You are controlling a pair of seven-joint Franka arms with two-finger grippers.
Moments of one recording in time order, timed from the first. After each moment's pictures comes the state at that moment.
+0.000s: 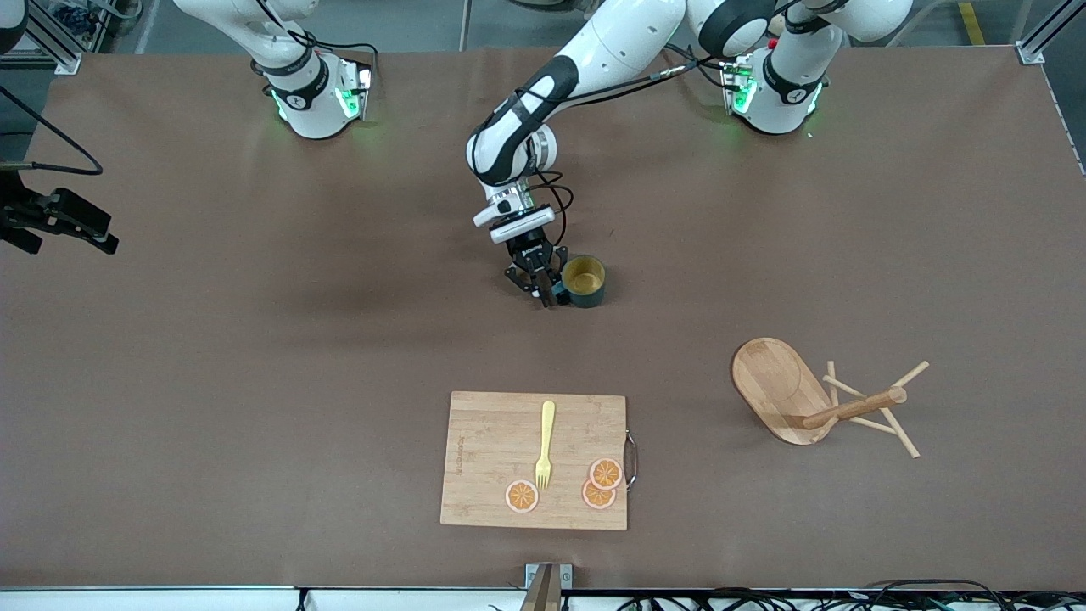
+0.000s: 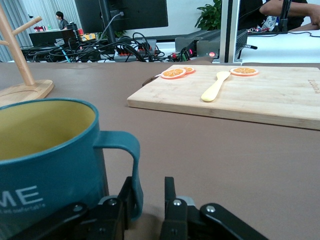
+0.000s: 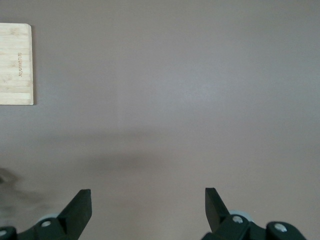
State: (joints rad) left arm -1.07 0.99 -0.15 -1.50 1.43 1.79 -2.38; right arm -0.04 -0.01 -0.03 -1.60 0.00 1.65 -0.05
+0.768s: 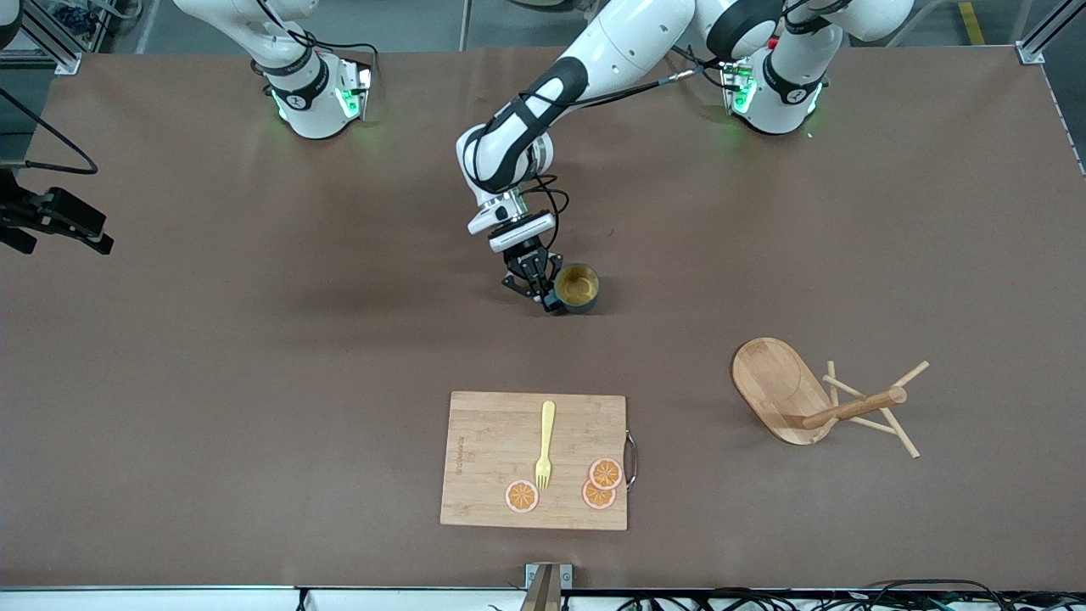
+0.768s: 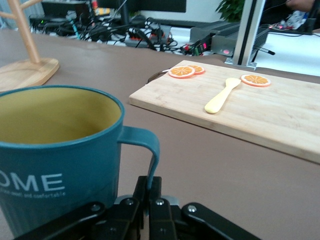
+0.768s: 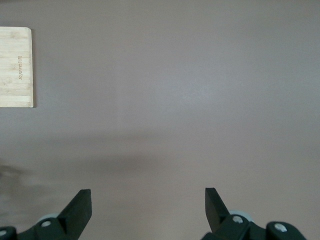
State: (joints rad) left arm -1.03 0.96 -0.16 -1.42 1.30 1.83 -2.38; right arm -0.04 -0.01 -0.03 -1.59 0.00 1.65 -0.05
